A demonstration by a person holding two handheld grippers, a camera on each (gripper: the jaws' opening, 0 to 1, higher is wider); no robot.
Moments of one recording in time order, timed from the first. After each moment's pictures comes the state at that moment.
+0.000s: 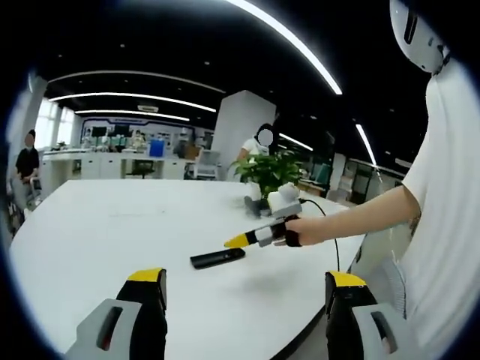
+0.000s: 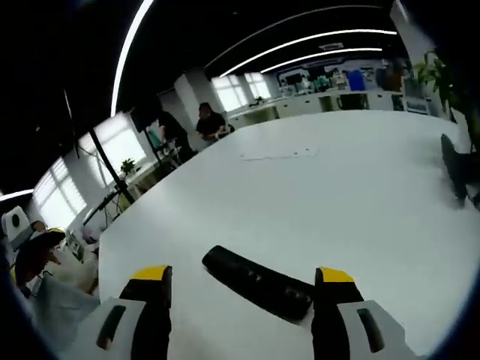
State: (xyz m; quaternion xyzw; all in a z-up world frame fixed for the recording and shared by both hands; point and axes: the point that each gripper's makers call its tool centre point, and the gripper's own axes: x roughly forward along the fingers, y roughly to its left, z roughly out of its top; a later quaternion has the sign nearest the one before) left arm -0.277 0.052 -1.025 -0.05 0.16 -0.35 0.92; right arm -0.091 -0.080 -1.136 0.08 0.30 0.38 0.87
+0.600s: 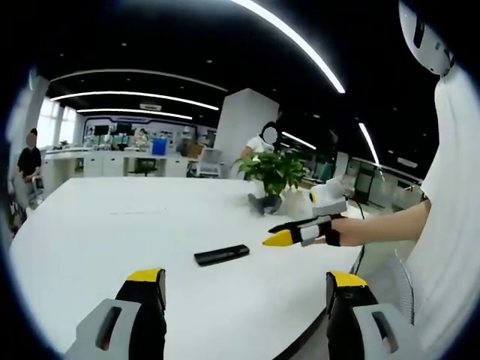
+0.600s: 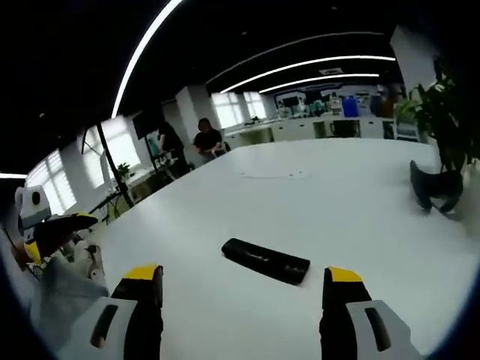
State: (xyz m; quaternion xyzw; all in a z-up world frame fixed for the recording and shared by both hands) left arm -0.273 0.060 -1.033 -0.04 0.16 -0.33 0.93; right arm -0.159 -0.103 -1.095 0.04 0.25 0.36 0.90
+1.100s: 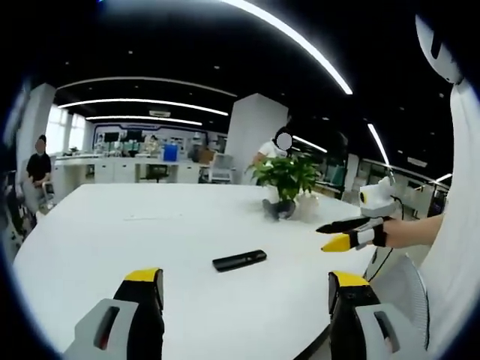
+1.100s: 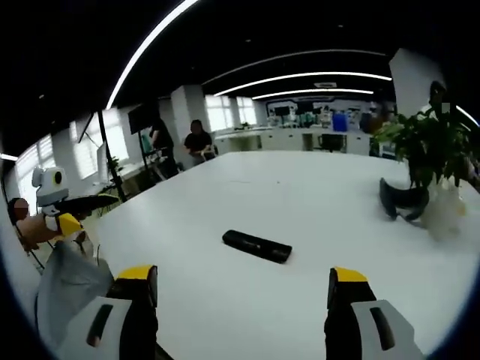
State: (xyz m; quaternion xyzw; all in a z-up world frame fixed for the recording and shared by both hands) left arm -0.261 0.082 -1.026 -0.04 0.14 -0.30 0.94; right arm -0.215 -0.137 -1.068 0.00 0.24 0.32 0.92
